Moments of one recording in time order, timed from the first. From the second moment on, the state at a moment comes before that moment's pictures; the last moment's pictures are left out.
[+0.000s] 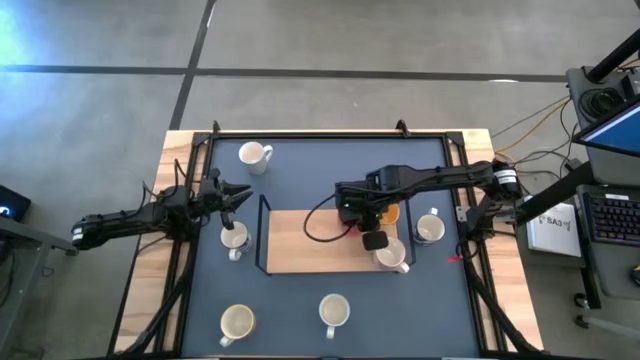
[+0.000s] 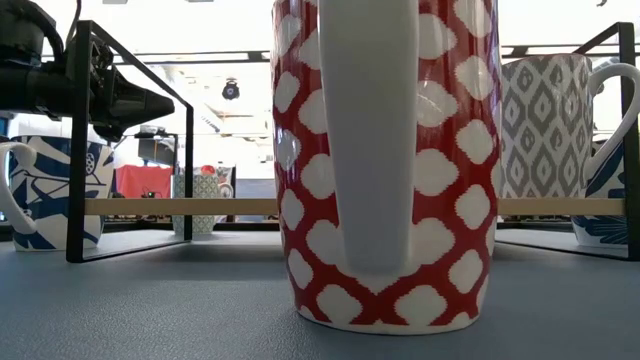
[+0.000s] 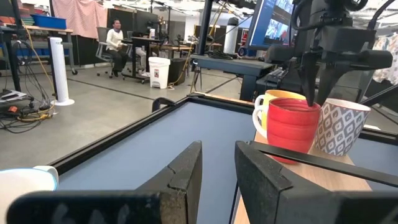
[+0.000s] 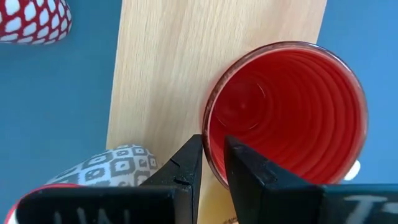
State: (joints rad) left arm 0.17 0.02 0.02 0.03 -0.19 -0.10; right arm 0.02 1.75 1.61 -1.17 -0.13 -0.16
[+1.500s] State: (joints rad) left arm 0.17 0.02 0.02 0.03 -0.19 -0.10; right arm 0.18 1.50 1.61 -1.57 -0.16 0.24
